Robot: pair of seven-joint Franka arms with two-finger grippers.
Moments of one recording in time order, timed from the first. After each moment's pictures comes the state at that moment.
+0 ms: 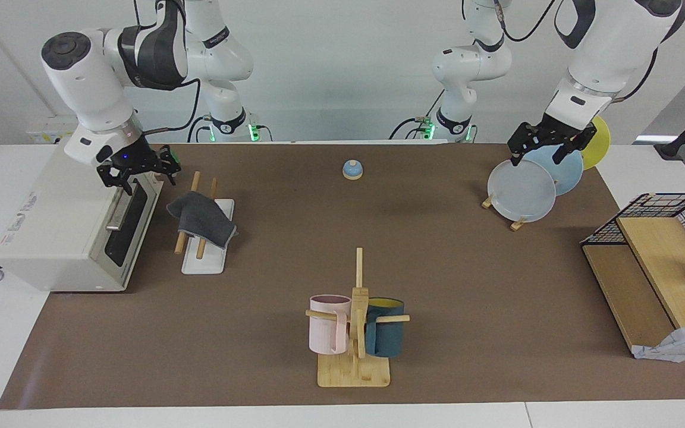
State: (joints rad) left arm 0.06 -0.05 -0.18 -1.66 -0.02 1.57 -0.10; right arm -0.07 -0.10 0.06 -1.88 -0.03 1.75 -0.22
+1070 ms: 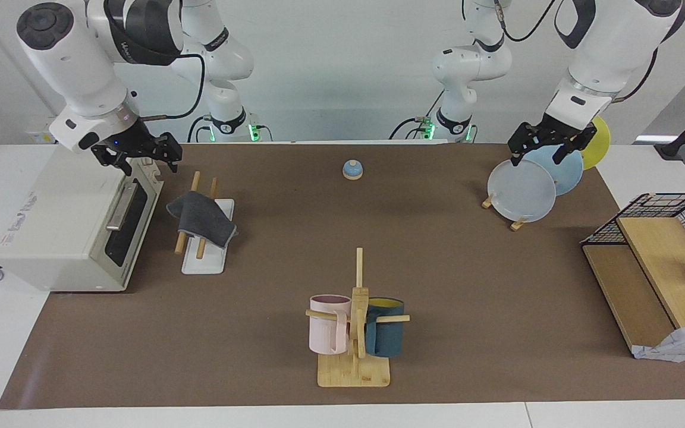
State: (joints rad) left arm 0.06 -0.05 -0.18 -1.66 -0.02 1.57 -0.10; right arm -0.06 -0.01 0.04 -1.67 -0.03 1.54 -0.07
